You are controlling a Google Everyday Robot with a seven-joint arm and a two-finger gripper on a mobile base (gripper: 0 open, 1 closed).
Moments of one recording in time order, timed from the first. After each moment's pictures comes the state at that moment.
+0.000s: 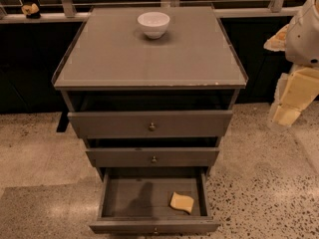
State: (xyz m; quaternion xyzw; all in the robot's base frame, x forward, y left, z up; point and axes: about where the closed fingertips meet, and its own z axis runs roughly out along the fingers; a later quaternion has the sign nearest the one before) arm 0.438 -0.216 0.977 -0.60 0.78 -0.04 0.16
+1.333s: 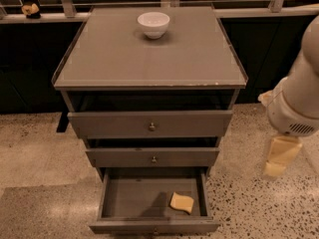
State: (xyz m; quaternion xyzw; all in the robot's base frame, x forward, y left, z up) arm 0.417 -0.241 0.860 -0.60 0.79 -0.07 0.11
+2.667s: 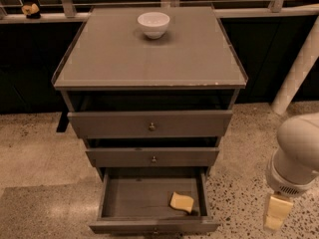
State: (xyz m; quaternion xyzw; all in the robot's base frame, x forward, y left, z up) arm 0.370 -0.304 0.680 -0.55 0.83 -0.04 0.01
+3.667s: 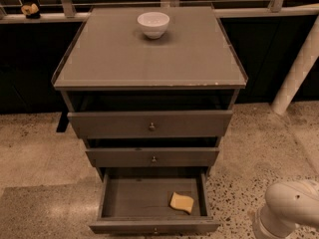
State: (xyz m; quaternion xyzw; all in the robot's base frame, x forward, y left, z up) arm 0.296 -0.303 0.480 -0.58 0.81 0.08 -0.02
